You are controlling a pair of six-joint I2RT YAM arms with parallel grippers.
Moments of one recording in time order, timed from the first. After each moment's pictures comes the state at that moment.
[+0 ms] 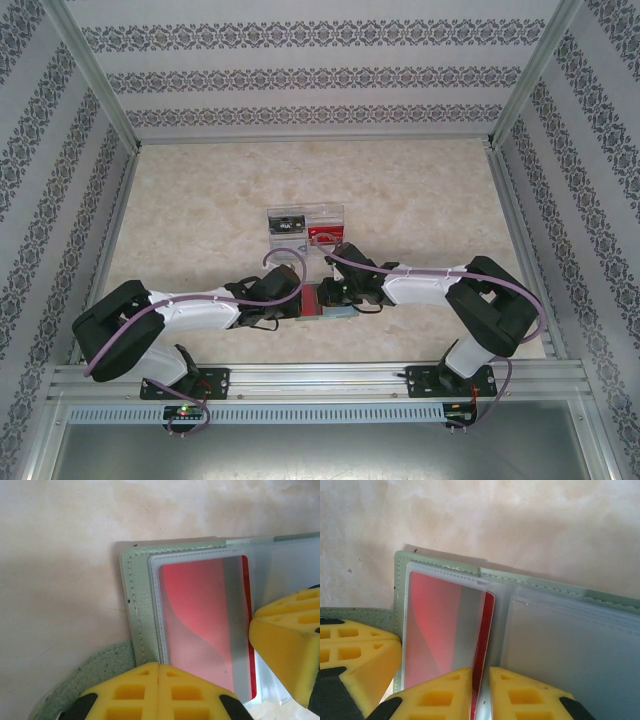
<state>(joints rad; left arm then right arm) -0.88 1.44 0.56 -0.11 -0.03 -0.92 0.82 1.60 0.69 -0.09 -0.28 0.75</state>
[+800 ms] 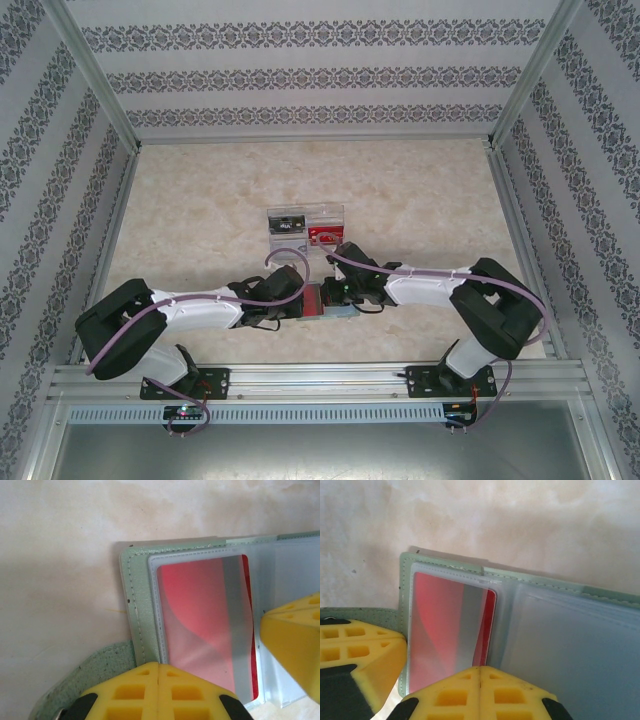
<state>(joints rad) -0.90 1.45 0.58 -0.13 -0.06 -0.93 0.80 1.56 0.68 -0.10 -0.28 0.74</state>
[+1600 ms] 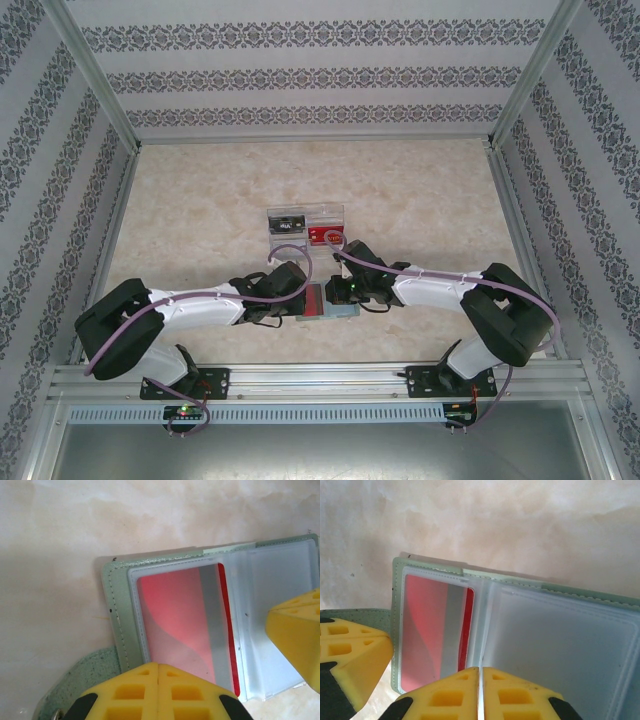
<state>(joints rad) -0.90 1.45 0.64 -0.20 -0.07 -0.90 0.77 1.52 0.66 -0.13 -0.27 0.73</state>
